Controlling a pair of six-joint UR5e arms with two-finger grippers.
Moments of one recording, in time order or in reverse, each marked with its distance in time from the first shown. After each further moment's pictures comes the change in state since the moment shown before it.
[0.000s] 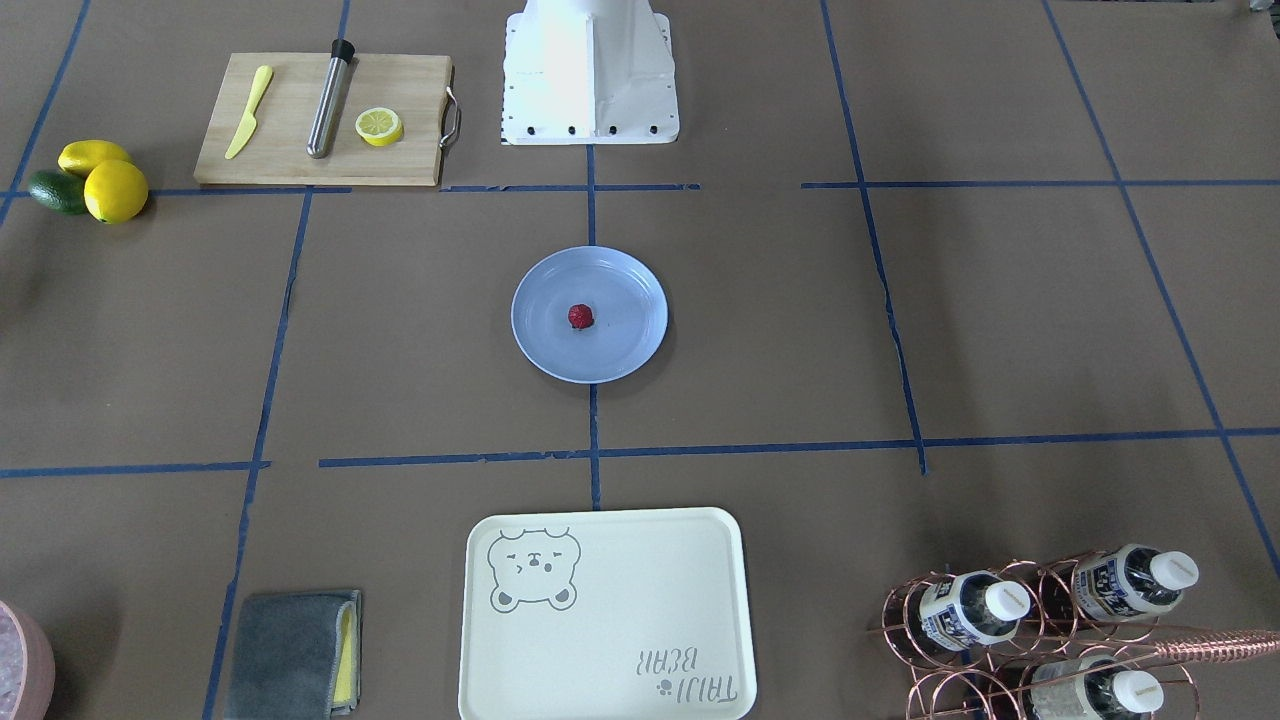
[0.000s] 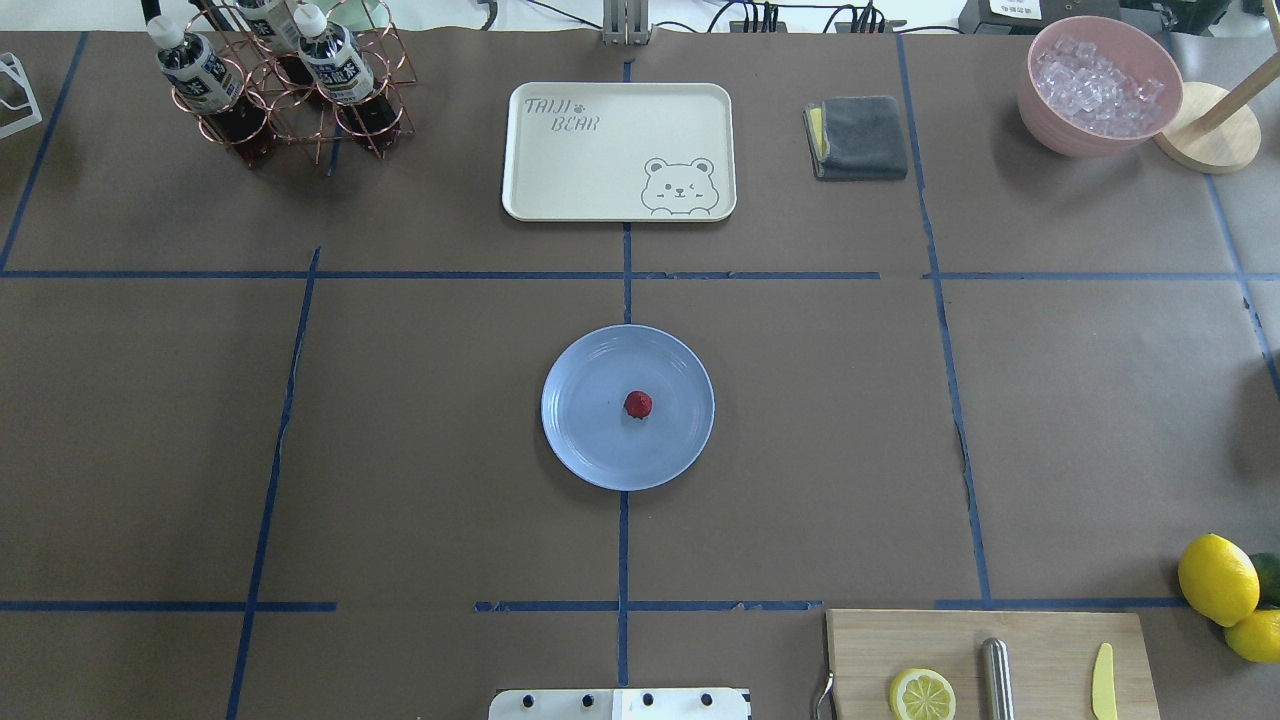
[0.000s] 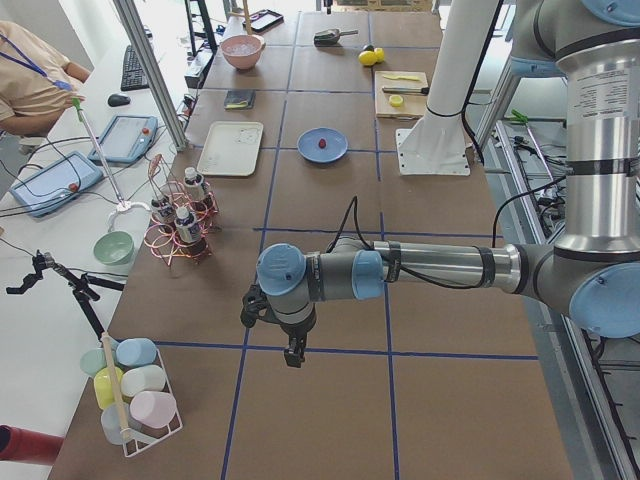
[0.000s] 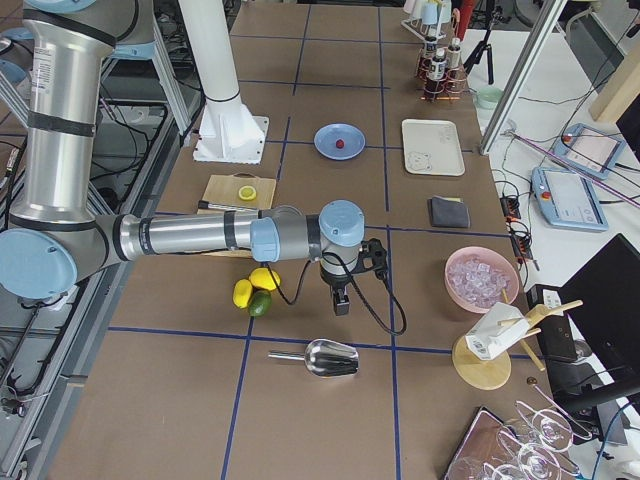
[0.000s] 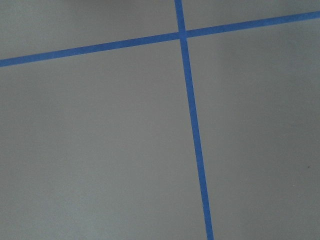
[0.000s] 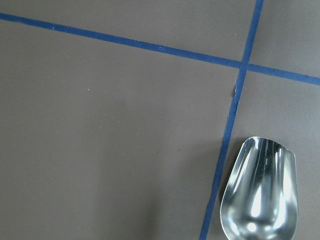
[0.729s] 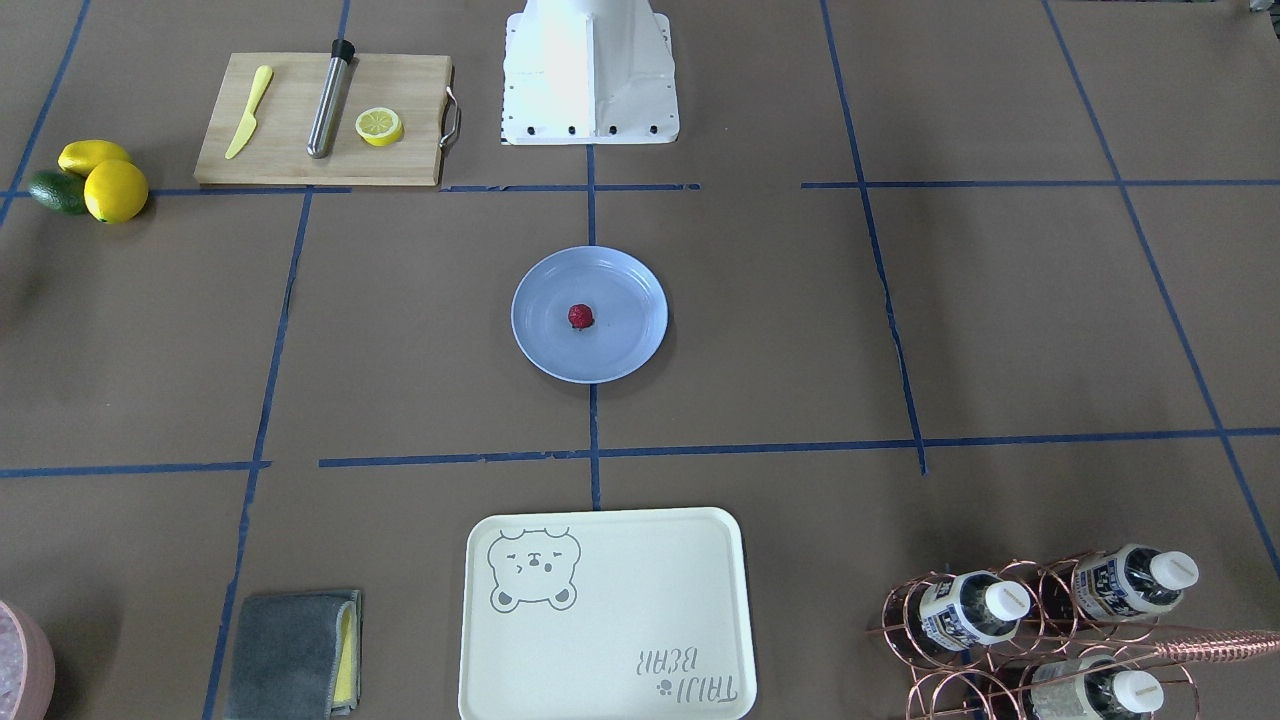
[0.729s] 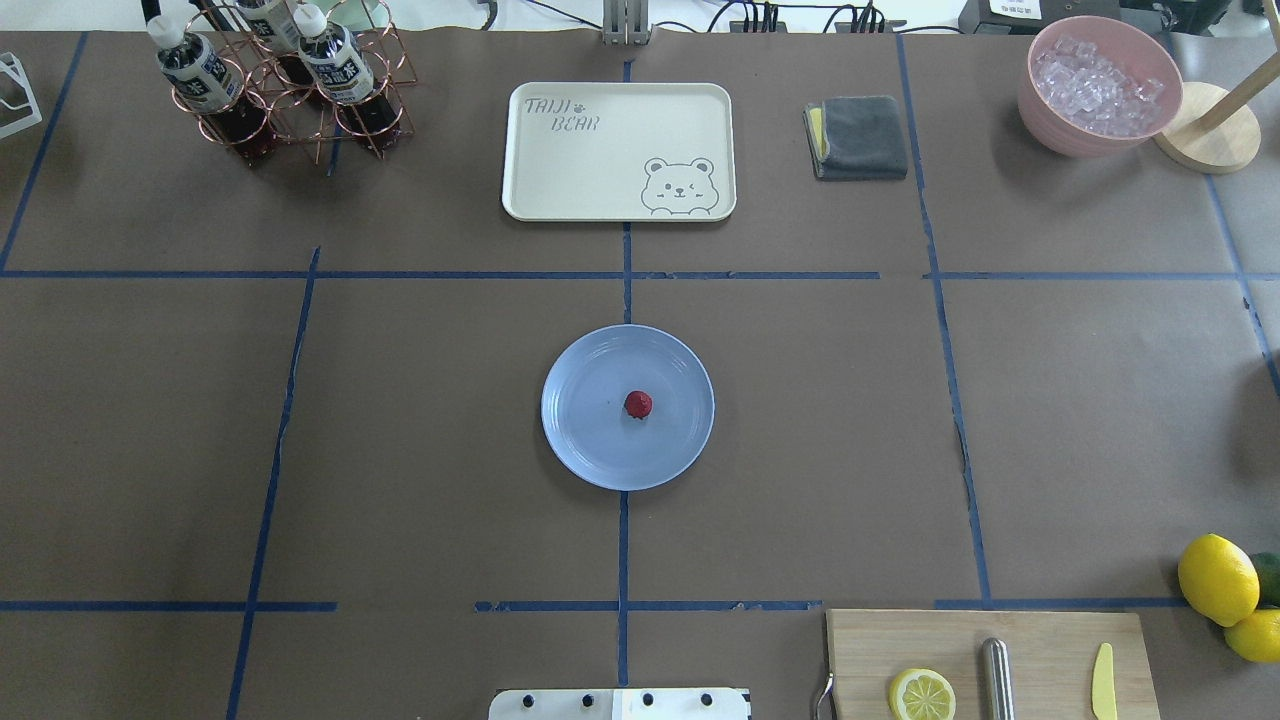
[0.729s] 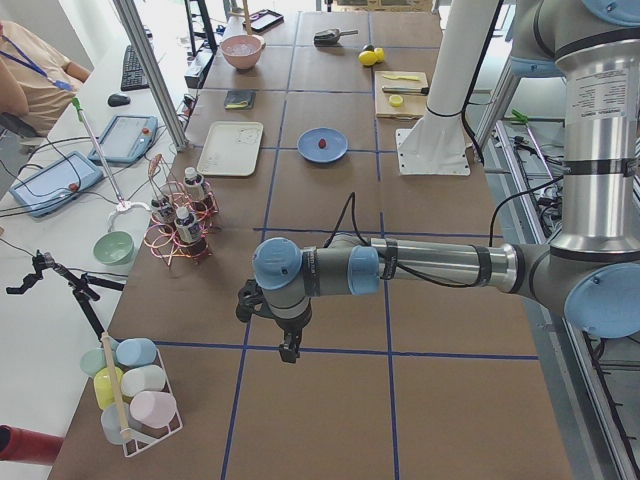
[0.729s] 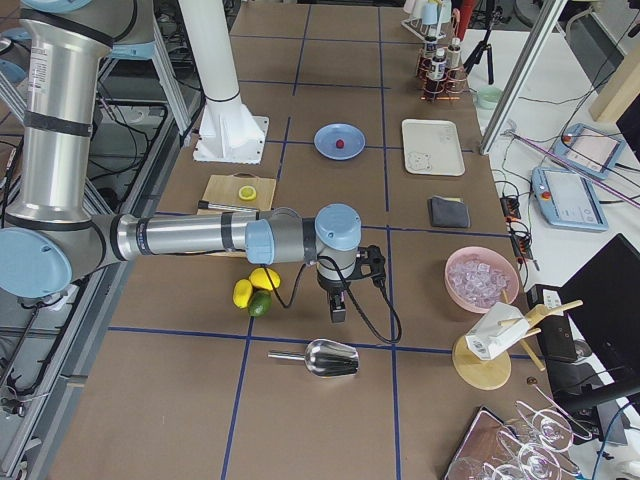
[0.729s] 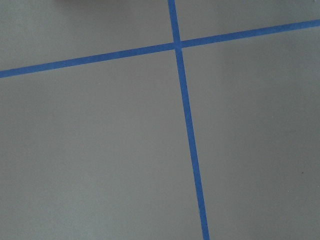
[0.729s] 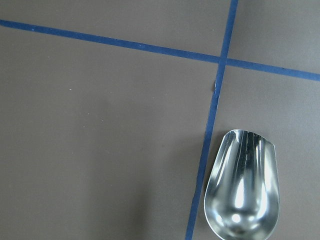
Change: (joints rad) left arm -0.001 -0.019 -0.002 0.001 0.000 -0.003; right arm 0.021 -0.011 -0.001 -0.001 -0.024 0.013
